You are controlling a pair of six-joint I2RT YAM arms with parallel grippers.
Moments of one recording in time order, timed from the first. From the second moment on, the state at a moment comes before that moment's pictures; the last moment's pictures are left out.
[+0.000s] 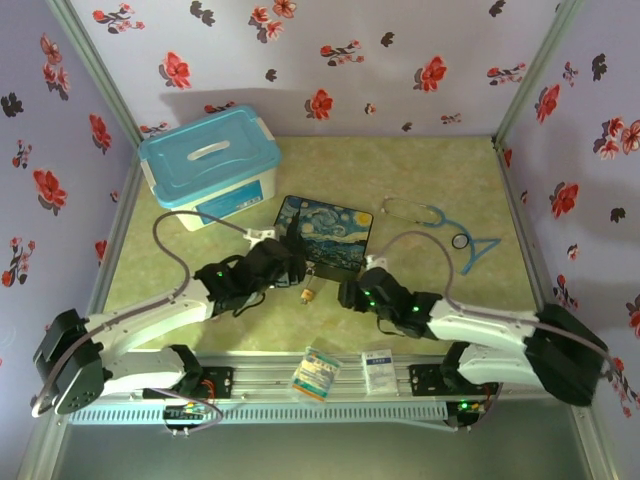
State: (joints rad) left arm -0.91 1.15 0.74 -0.42 -0.34 -0.80; right arm 1.00 1.22 0.46 0.00 0.18 0.82
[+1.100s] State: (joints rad) left arm -0.84 0.91 0.43 -0.19 -0.22 -0.90; right arm 1.11 1.74 0.74 0.18 0.22 0.77
